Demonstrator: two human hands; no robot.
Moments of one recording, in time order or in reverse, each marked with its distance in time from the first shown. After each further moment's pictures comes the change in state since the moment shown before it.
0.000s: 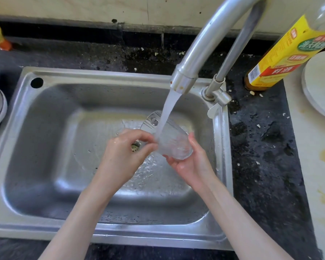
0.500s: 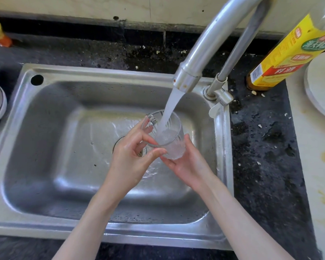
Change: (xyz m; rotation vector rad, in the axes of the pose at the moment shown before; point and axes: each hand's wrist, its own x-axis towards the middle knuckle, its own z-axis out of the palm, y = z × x) left_hand -0.010 -0.004 0.019 -0.504 -0.009 -0.045; right_hand 0.003 0.003 0.003 -0.025 -0.036 0.103
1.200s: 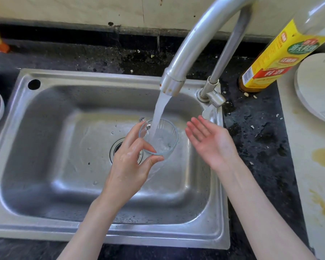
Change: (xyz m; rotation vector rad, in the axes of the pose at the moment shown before) left_hand -0.009 -0.006 0.009 0.416 0.069 0.227; right_hand -0.010 -0.065 -0.004 0.131 0.169 -0.266
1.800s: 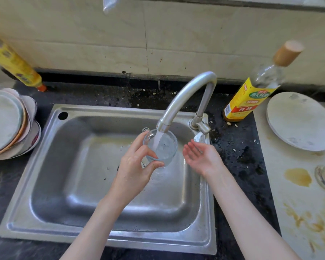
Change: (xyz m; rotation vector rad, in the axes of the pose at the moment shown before) left_hand 0.025 0.047 -0.027 0.024 0.017 0.044; right_hand -0.024 -0.023 0.026 0.010 0.101 0.141
